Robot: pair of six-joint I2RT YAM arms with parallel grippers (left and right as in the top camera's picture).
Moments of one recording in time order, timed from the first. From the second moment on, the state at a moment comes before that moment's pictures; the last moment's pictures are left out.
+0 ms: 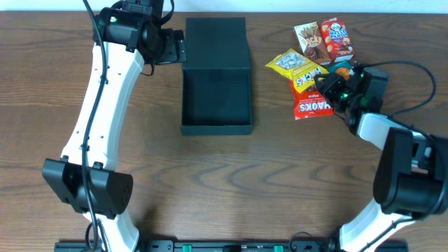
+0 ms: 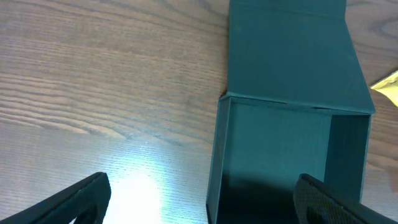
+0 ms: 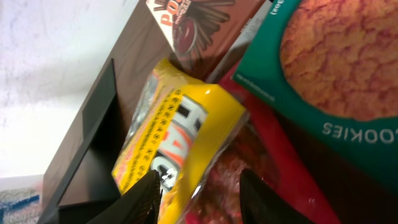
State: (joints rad) left arm -0.22 1.91 2.08 -1.28 -0.08 -0.32; right arm -0.18 1.92 0.92 0.33 -0.50 0.75
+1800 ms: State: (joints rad) left arm 0.15 1.91 2.08 -1.32 0.13 -0.24; right arm 0.41 2.07 1.97 -1.16 -0.73 -0.16
